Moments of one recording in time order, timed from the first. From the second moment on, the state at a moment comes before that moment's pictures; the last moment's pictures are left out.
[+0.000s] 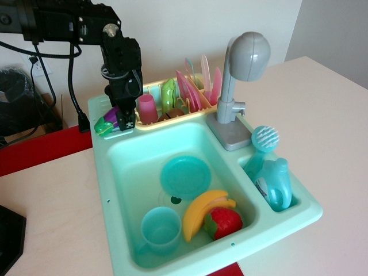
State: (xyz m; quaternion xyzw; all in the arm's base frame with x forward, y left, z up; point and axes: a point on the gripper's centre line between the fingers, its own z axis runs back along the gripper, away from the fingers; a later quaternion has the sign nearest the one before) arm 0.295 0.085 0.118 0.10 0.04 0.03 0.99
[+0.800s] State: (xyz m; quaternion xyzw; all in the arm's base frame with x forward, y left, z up) arm 0.349 0.006 0.128 0.16 -0.03 -0.11 0.98
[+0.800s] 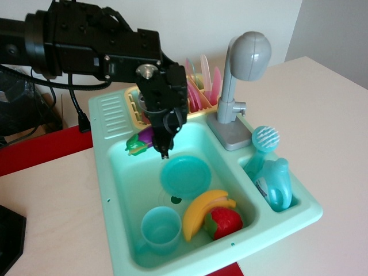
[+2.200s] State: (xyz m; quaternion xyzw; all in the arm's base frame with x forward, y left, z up) arm 0.357 -0.028 0.066 0.11 0.02 -0.05 0.99
